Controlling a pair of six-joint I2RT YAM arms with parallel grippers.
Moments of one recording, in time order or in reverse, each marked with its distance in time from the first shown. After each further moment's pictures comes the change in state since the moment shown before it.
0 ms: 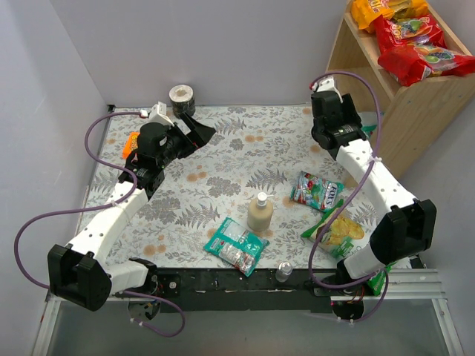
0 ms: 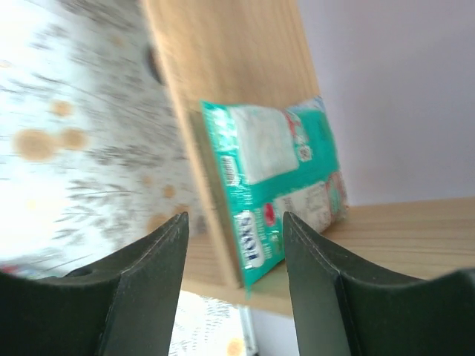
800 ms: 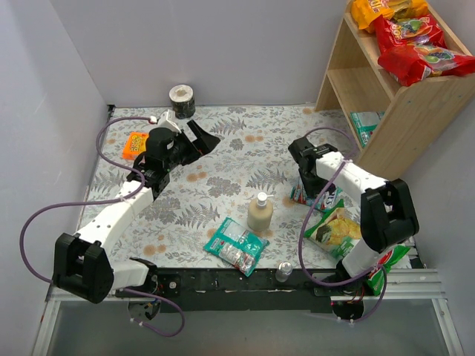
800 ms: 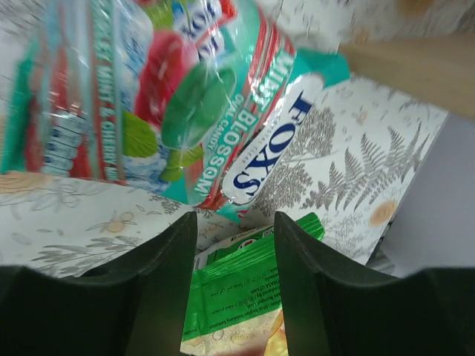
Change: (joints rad) left arm -0.011 0.044 -0.071 0.045 0.023 0.026; right arm 0.090 0.097 -0.220 -0.511 -0.428 0.548
